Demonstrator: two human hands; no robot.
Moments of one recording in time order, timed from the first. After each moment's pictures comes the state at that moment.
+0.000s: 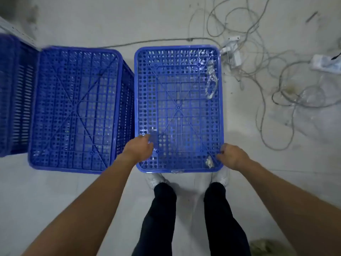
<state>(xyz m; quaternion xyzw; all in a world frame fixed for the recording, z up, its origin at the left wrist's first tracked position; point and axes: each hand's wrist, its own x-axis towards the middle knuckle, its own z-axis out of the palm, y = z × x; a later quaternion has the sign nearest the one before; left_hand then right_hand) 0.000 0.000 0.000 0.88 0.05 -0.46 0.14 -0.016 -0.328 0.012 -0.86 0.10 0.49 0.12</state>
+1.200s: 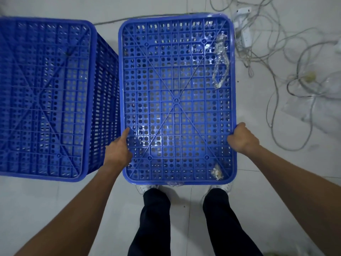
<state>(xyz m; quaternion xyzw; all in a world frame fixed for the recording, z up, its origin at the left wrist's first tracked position) -0.021 -0.002 -0.119 0.90 0.18 -0.39 0.07 0.029 -0.379 -0.112 -0.87 0.24 0.41 0.14</state>
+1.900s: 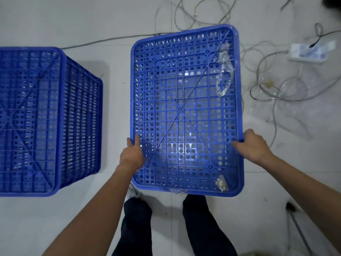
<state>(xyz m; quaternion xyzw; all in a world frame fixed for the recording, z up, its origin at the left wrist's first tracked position) -0.002 -0.157 -0.116 0.89 0.10 -0.45 0.03 0.005 -0.535 -0.057 -0.89 0.26 0.33 0.19</state>
